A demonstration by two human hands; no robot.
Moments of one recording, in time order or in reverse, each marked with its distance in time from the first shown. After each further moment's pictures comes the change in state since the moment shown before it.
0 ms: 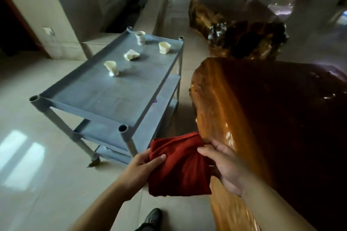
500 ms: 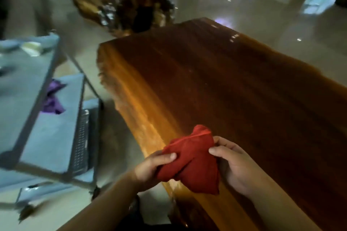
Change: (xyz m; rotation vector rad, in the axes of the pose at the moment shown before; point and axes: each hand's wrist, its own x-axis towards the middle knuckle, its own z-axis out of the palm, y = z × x) left_hand -0.008 -0.089 0.285 0.038 -0.748 -0.372; right_hand -0.246 0.097 -0.206 0.471 0.372 -0.155
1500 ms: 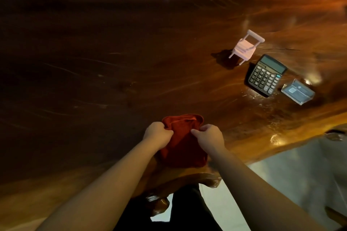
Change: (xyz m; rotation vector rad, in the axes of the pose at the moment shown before) left_hand 0.260 -0.199 0.163 1.686 -0.504 -0.376; right_hand -0.080 0.209 -0.193 -0.067 1.501 0.561
